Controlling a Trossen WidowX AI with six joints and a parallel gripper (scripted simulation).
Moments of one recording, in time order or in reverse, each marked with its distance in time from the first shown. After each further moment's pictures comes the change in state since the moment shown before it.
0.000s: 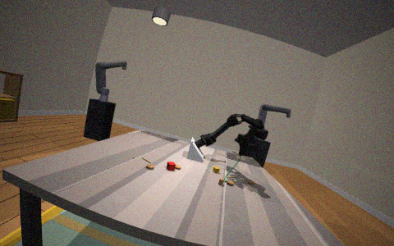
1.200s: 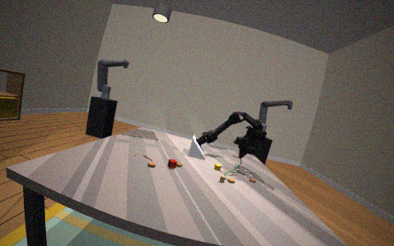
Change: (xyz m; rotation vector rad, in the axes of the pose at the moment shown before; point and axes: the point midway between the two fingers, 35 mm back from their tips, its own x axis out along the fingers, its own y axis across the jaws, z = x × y) arm 0.034 0.011 -0.001 -0.002 0.126 0.007
